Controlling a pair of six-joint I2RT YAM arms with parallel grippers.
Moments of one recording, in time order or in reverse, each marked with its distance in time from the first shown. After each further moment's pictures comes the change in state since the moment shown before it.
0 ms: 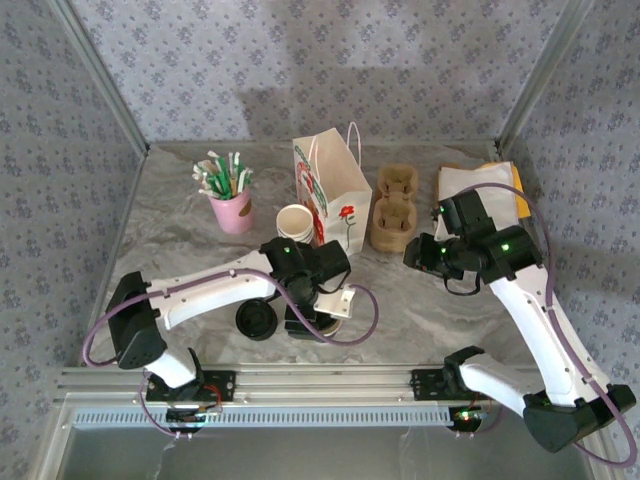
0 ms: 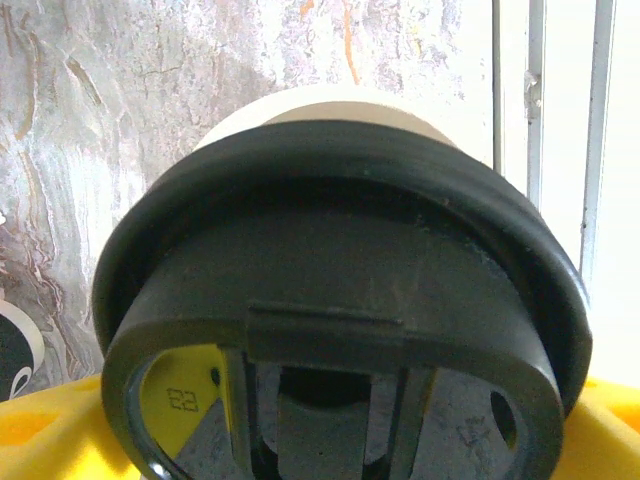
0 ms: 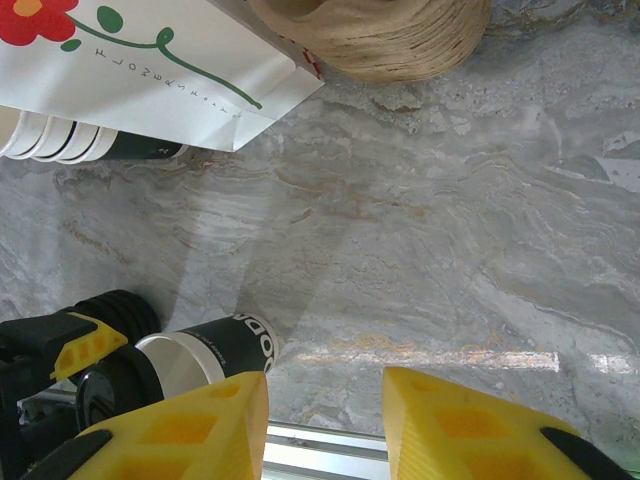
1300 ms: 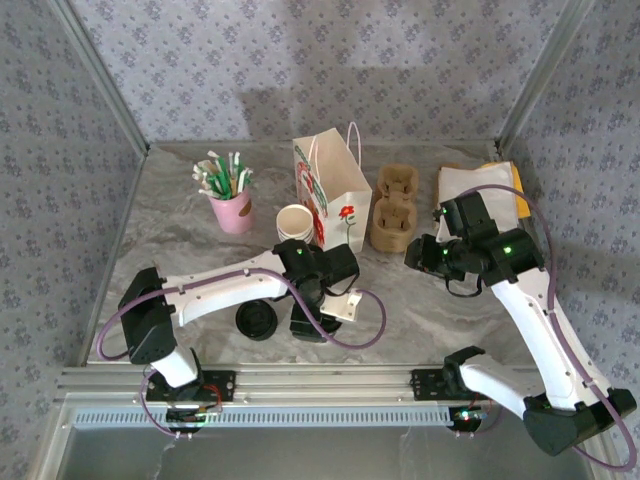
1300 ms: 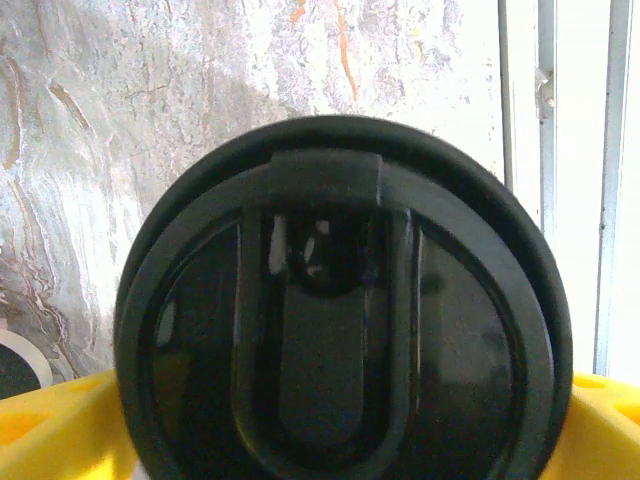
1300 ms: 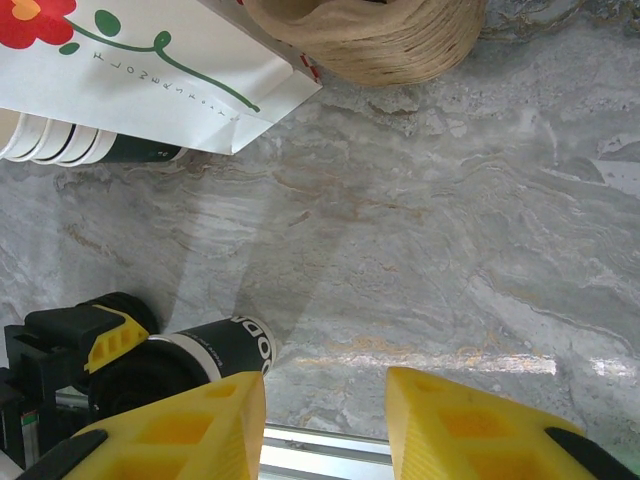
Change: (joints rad) left arm -0.020 0.064 0.030 0.003 -0.019 0.033; right arm -0.012 -0.017 -0.013 0.005 -0.003 -0.008
